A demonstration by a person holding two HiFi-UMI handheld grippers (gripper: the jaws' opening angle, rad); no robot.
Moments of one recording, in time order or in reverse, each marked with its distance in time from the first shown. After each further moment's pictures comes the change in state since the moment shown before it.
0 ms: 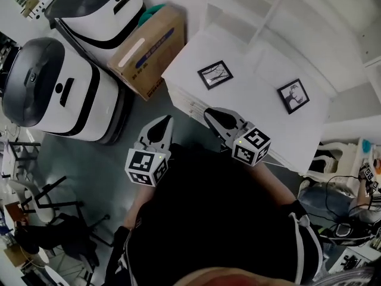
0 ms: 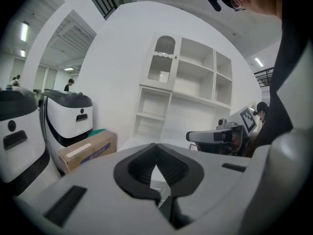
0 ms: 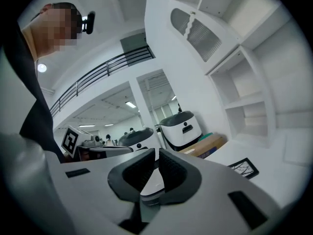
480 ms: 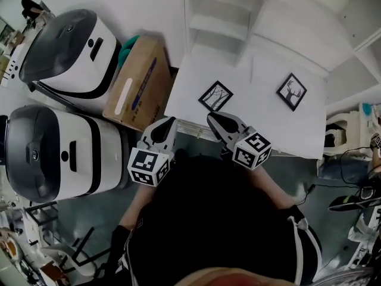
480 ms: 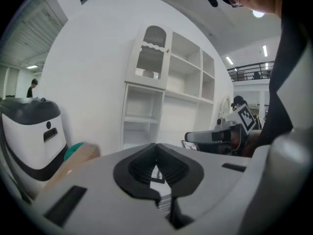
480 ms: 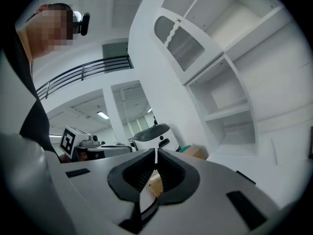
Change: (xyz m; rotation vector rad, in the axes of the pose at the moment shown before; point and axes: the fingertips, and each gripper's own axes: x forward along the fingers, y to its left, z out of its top) left arm 0.093 0.088 0.068 0.168 0.064 -0.310; right arm 0.080 -0.065 0.049 0.064 -0.160 -0.314
